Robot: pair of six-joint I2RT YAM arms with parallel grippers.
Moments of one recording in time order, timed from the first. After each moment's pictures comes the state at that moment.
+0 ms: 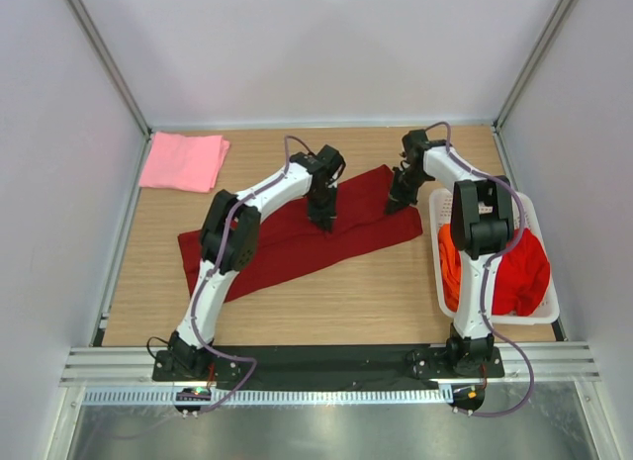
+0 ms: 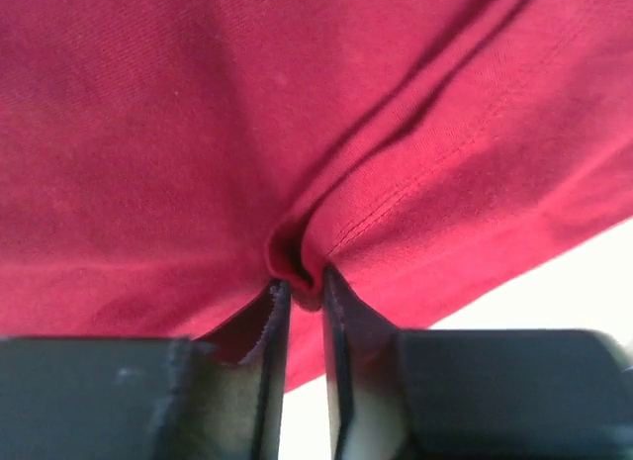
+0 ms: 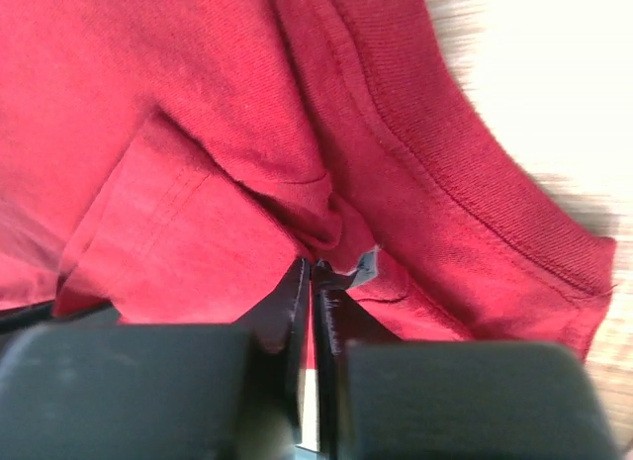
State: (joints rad) left arm -0.64 2.31 1.96 -0.95 0.15 -0.50; right arm 0.15 2.16 1.67 -0.86 -0.27 0.44
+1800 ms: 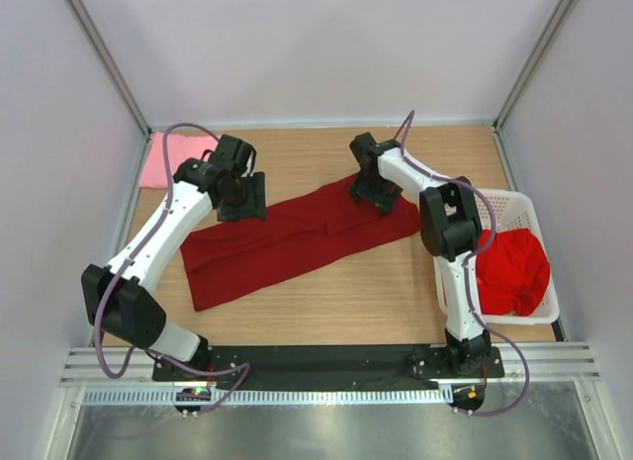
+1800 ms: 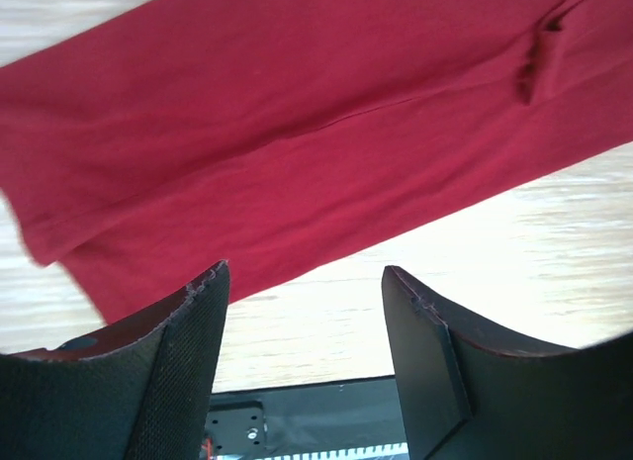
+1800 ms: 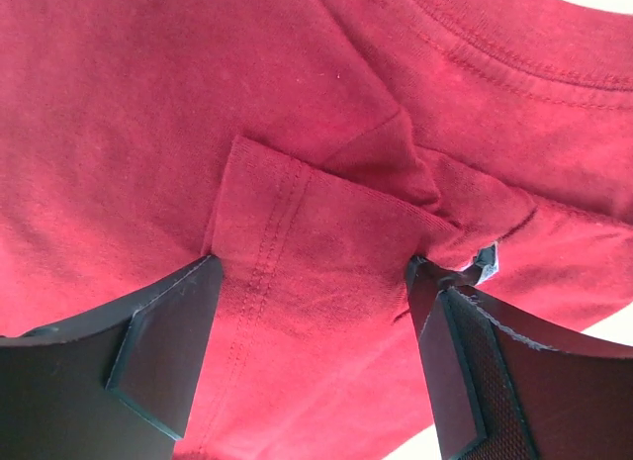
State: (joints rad) left arm -0.40 1.50 1.45 -1.04 -0.05 -0.41; right arm 0.41 2.25 1.83 -0.97 0.26 1.00
